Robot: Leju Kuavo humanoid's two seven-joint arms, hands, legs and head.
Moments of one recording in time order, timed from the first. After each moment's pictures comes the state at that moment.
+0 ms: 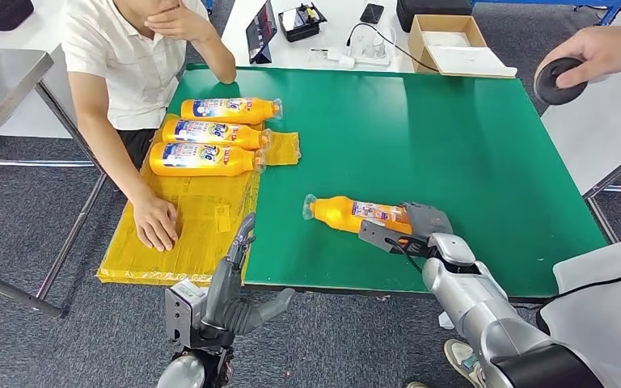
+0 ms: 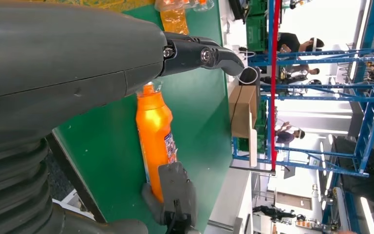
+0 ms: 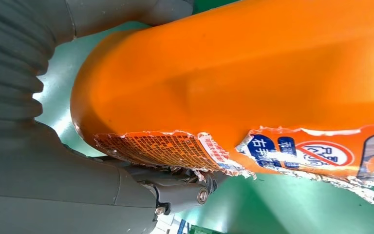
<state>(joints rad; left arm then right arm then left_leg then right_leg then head) 0.03 -0.12 -0.56 -1.47 -0.10 0.17 -0.38 -0.73 -0.03 0.46 -0.37 1.16 -0.02 0.03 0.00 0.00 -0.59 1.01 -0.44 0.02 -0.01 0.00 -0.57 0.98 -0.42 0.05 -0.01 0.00</state>
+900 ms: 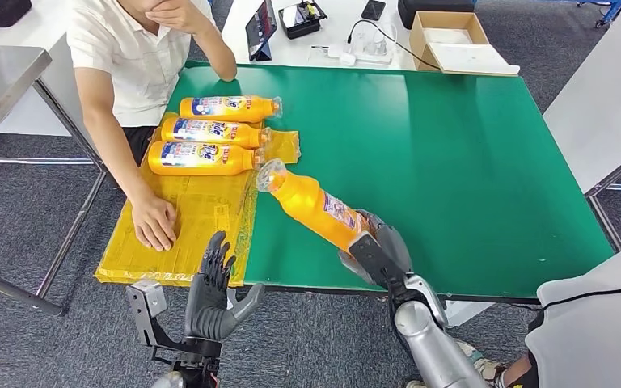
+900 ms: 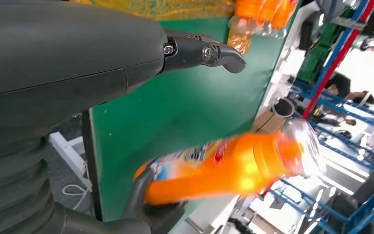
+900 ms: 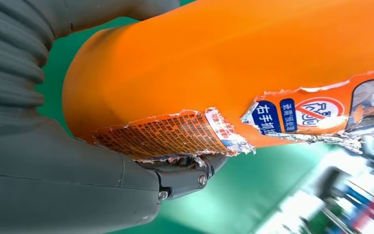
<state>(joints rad) 0.14 -0.13 -0.50 -1.56 0.25 0.24 -0.32 -0.30 0.06 0.37 -0.99 0.57 -0.15 -0.33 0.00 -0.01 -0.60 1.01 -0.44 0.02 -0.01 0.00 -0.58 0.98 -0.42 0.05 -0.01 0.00</state>
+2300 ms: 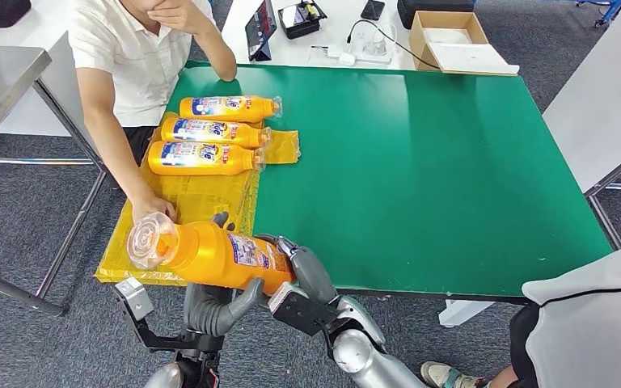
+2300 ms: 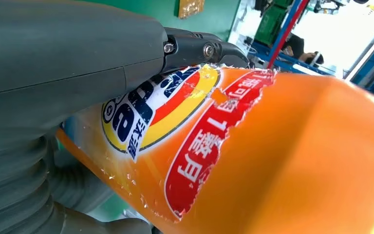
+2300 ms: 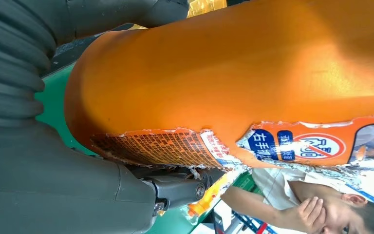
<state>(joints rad) 0.11 -0.13 -0.53 -1.61 0.30 0.09 -0.36 -0.28 0.15 0.74 -1.08 0.47 -0.09 -0.47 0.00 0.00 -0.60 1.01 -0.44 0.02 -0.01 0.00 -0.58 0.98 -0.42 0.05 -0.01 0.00</state>
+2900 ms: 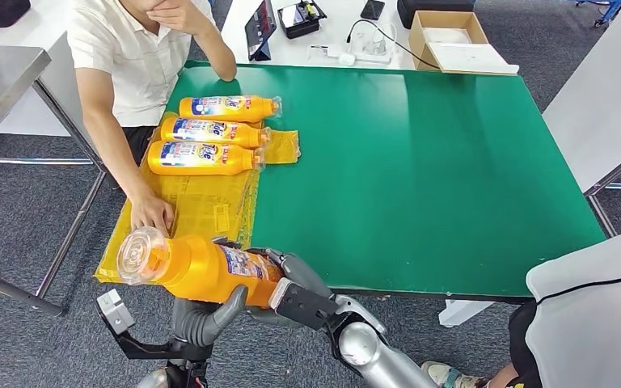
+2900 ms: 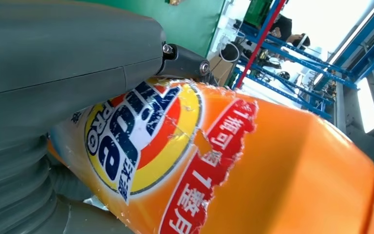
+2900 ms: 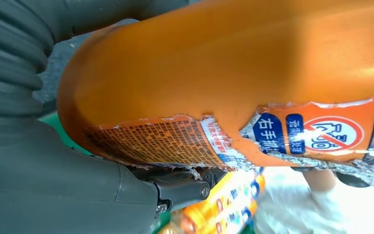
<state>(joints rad) 0.16 -0.11 -0.47 -1.61 0.31 -0.08 -0.43 -0.31 0.11 0.78 -1.10 0.34 0.14 -0.38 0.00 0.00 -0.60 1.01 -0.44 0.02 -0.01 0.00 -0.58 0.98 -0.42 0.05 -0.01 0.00</state>
